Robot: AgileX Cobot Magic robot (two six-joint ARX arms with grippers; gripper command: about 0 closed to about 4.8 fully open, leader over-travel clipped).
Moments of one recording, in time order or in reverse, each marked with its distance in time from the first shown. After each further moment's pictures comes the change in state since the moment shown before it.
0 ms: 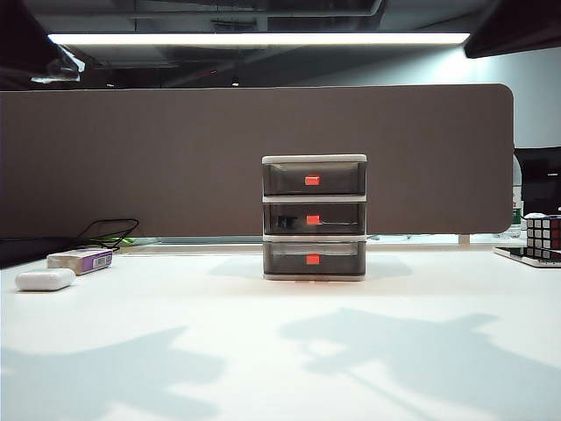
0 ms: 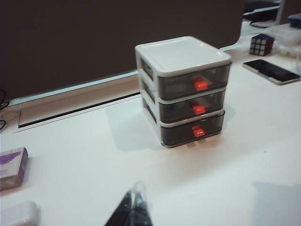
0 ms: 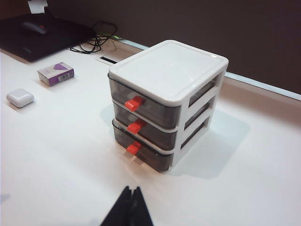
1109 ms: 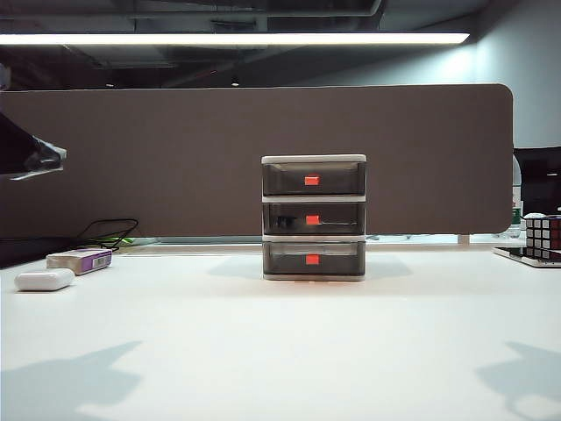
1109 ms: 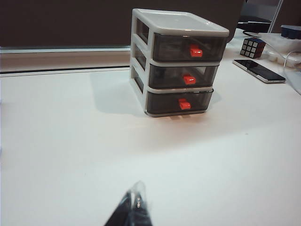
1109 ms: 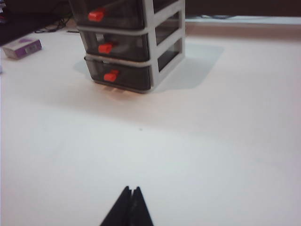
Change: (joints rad) left arm -0.116 -0.072 -0.278 0.211 -0.090 -0.199; right arm 0.000 -0.705 -0.548 -0.139 0.148 0.176
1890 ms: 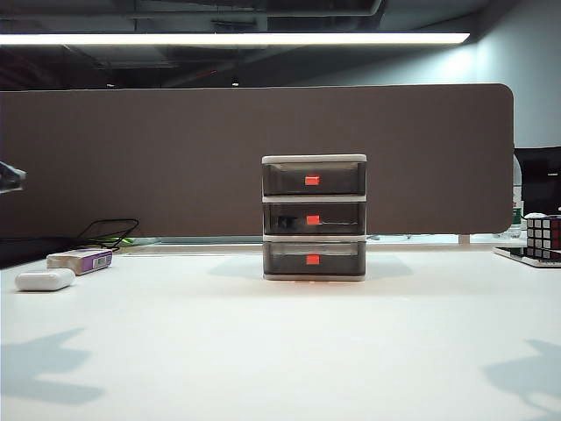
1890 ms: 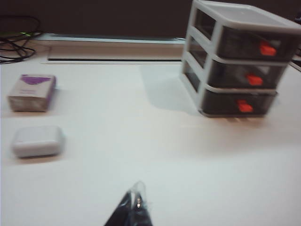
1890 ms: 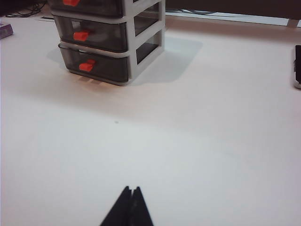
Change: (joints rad) left arm 0.349 0.000 0.001 -0.043 0.209 0.005; right arm -0.007 -0.005 -0.001 -0.022 0.071 -0.073
